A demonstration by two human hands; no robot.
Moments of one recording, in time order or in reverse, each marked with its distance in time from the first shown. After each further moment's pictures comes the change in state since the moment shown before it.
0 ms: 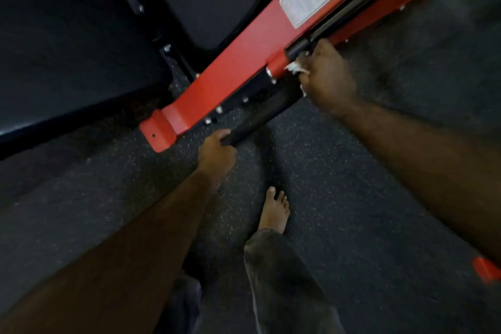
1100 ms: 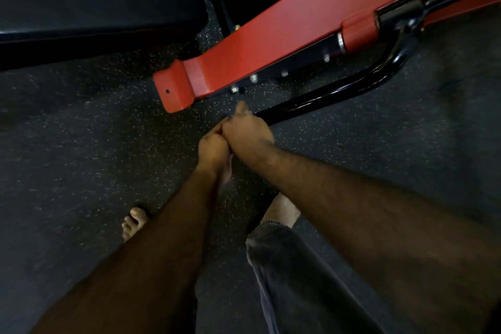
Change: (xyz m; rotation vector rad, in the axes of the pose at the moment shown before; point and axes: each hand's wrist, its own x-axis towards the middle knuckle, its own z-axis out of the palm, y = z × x) left_hand 0.059 -0.093 0.012 -0.985 0.072 -0.307; right_hand -0.054 -0.125 0.201 -0.504 -0.578 -0.498
